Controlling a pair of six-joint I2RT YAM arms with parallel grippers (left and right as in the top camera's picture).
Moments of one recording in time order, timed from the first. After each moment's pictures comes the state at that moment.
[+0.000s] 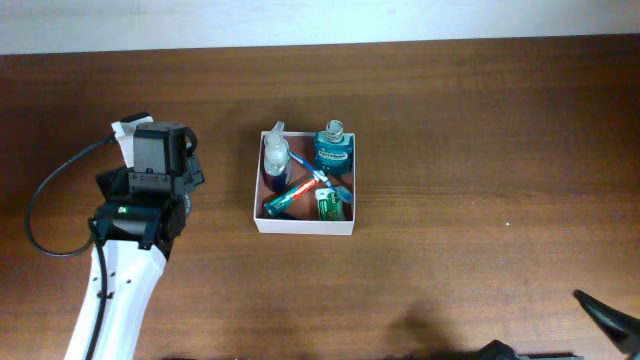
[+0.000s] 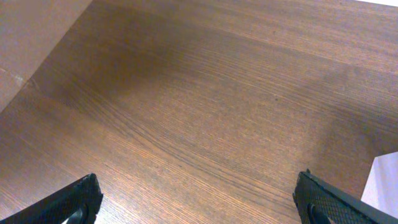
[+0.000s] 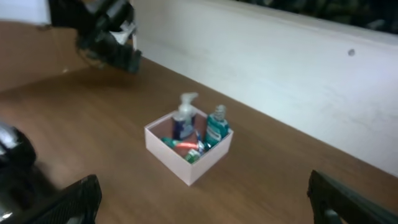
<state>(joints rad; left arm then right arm) -0.11 1.26 1.12 -0.72 -0.54 -0.31 0.50 0.37 1.47 -1.31 -0.13 -0.14</state>
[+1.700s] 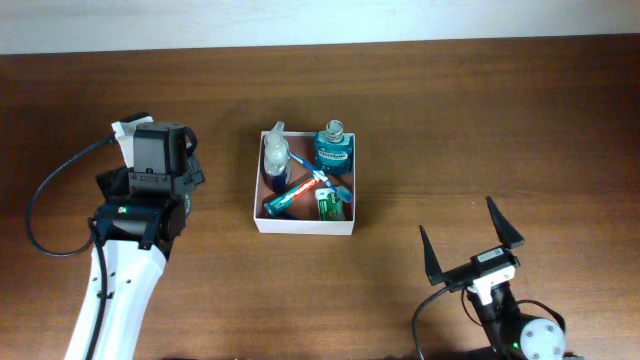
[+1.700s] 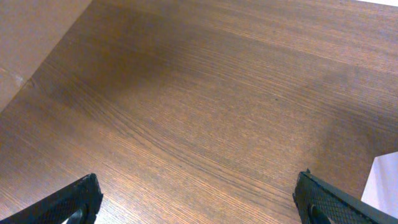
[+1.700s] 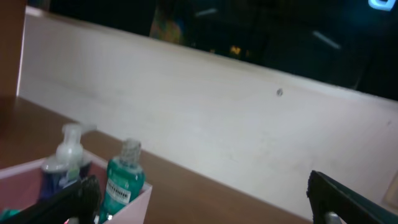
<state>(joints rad) -0.11 1.26 1.12 -0.72 -0.54 -0.32 0.18 0.01 0.07 0.17 -0.19 -0.24</state>
